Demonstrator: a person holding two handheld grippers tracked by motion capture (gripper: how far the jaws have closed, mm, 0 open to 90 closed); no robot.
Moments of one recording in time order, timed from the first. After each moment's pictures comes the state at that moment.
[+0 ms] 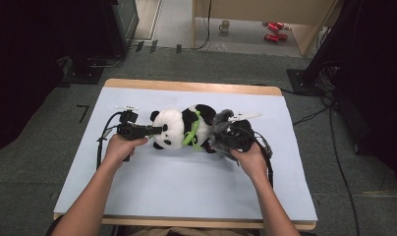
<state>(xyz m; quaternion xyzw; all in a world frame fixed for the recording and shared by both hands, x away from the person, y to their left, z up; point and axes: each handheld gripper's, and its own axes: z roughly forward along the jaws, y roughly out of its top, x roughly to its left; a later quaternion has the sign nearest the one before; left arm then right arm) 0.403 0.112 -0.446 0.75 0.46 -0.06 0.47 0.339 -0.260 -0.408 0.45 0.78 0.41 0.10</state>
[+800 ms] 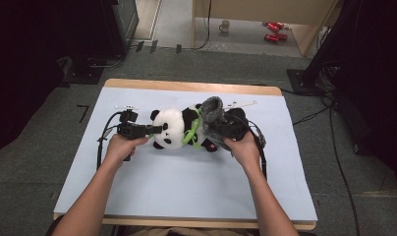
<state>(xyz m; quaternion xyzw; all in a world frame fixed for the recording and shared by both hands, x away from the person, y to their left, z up) 0.405 0.112 -0.447 0.75 0.47 -0.06 0.47 0.361 -0.240 -0.395 0.46 0.78 0.40 0.10</state>
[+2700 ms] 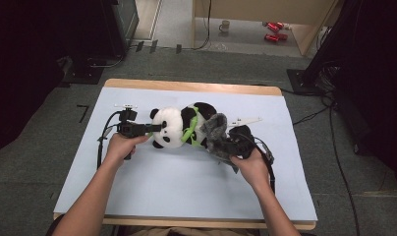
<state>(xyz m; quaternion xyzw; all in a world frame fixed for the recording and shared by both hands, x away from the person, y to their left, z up) 0.412 0.115 -0.452 0.73 0.49 -0.07 0.47 0.319 -0.247 -0.406 0.45 0.80 0.39 0.08</state>
